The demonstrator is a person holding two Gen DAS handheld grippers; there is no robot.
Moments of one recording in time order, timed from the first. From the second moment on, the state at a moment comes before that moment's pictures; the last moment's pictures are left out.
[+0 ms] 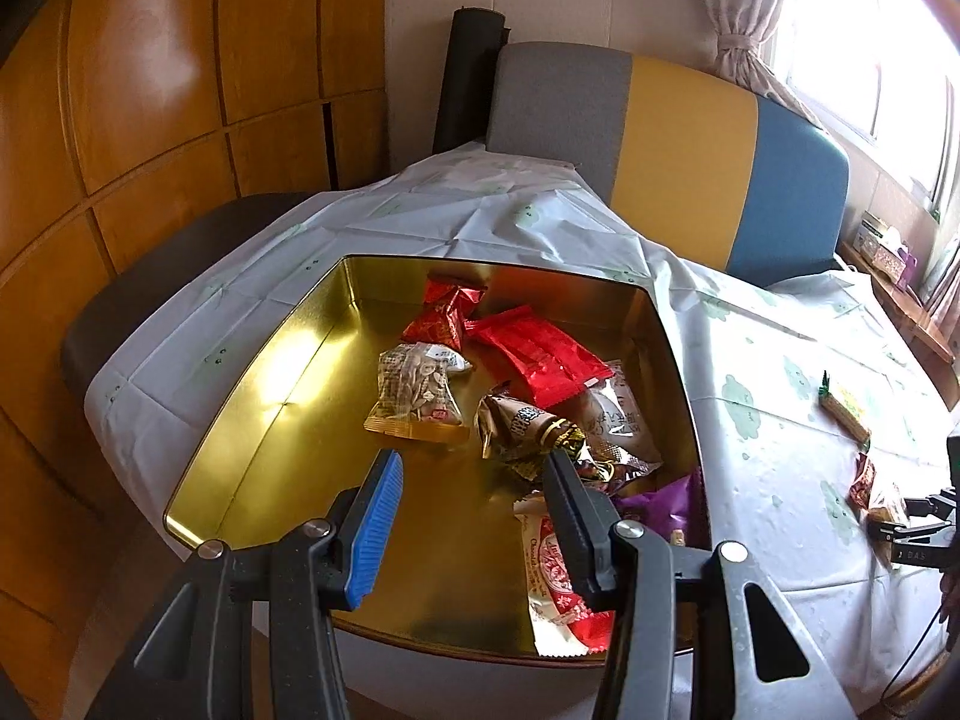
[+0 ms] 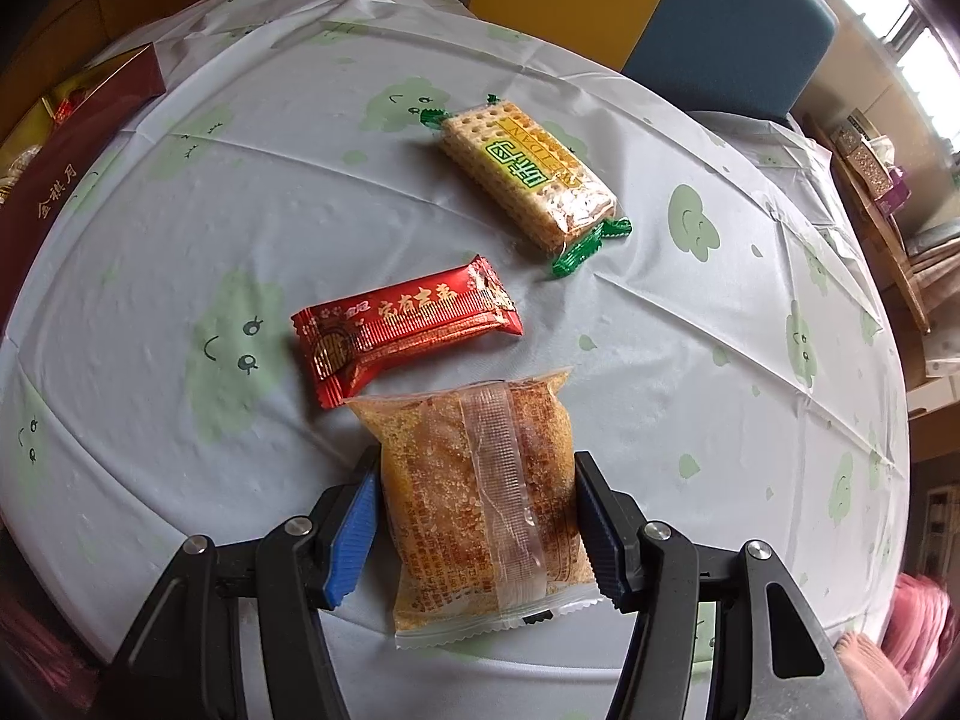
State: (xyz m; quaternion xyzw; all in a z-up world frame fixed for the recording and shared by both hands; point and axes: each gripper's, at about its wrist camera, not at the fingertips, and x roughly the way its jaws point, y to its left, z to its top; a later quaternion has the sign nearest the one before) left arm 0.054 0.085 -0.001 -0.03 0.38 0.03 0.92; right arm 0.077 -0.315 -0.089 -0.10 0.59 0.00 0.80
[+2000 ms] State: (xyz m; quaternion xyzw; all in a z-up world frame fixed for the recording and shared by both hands) left arm 0.038 0.134 -0.018 -0.07 0.37 0.06 0.92; right arm 0.066 -0.139 -0.011 -0.06 0.51 0.20 0.83
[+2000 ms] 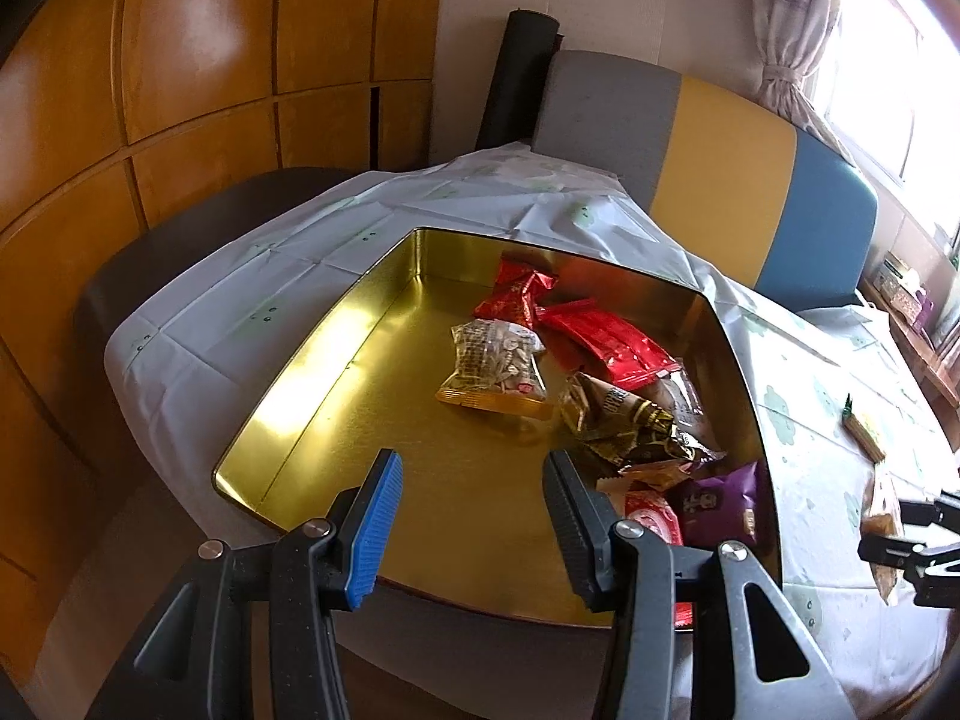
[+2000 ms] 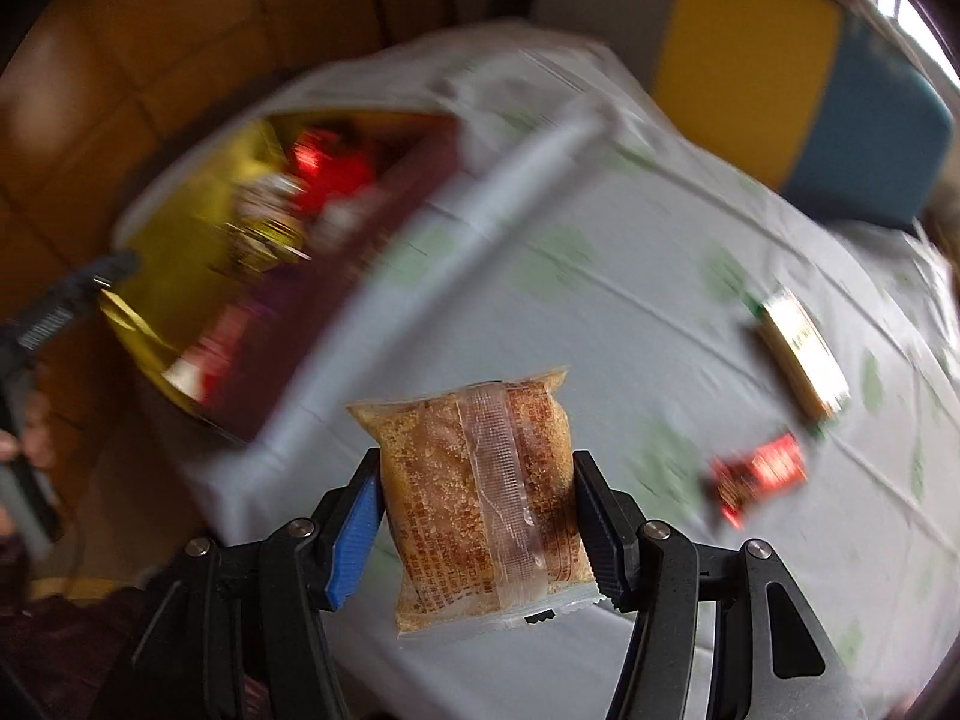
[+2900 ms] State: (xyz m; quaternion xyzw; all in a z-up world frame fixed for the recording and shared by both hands) left arm 0.035 0.185 -0.021 -0.11 0.36 0.12 0.92; right arm 0.092 0.036 -0.042 -0.07 0.51 0.34 0.79
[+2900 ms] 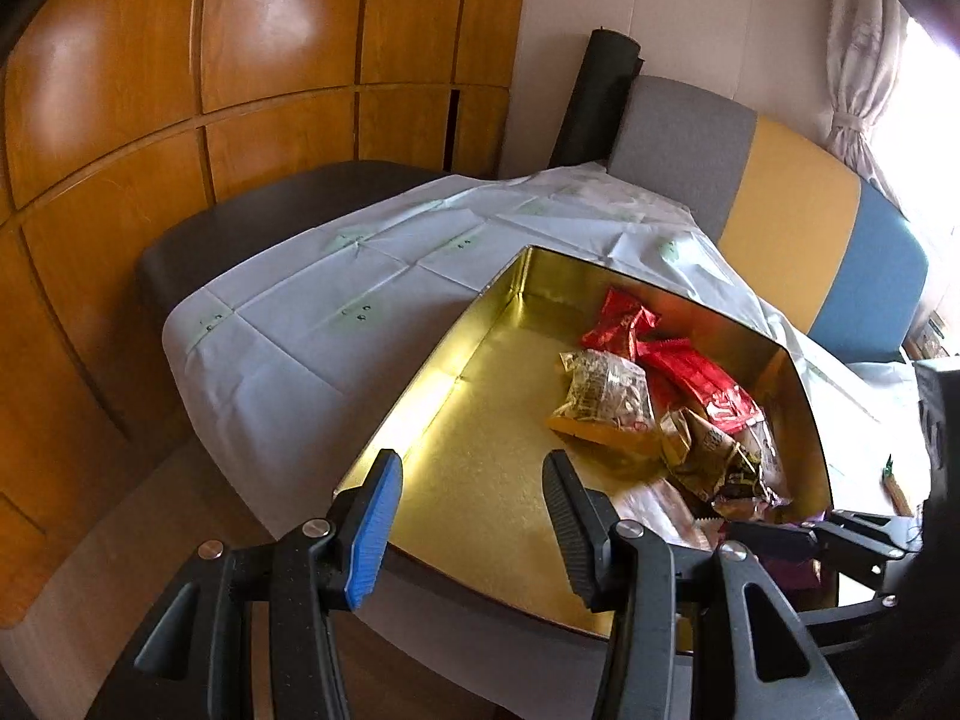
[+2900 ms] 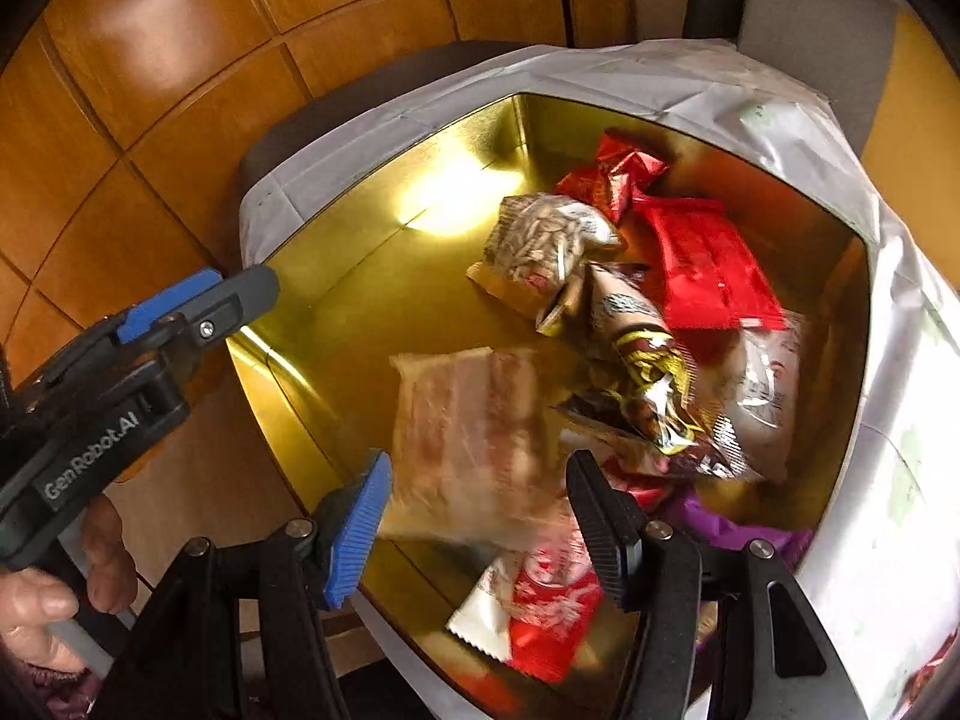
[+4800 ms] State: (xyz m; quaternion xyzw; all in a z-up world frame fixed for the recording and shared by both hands) left arm 0.069 -0.097 -0.004 0.12 0.39 -0.20 0.89; right arm 0.078 -0.467 -0.022 0.23 0.42 -0.18 0.86
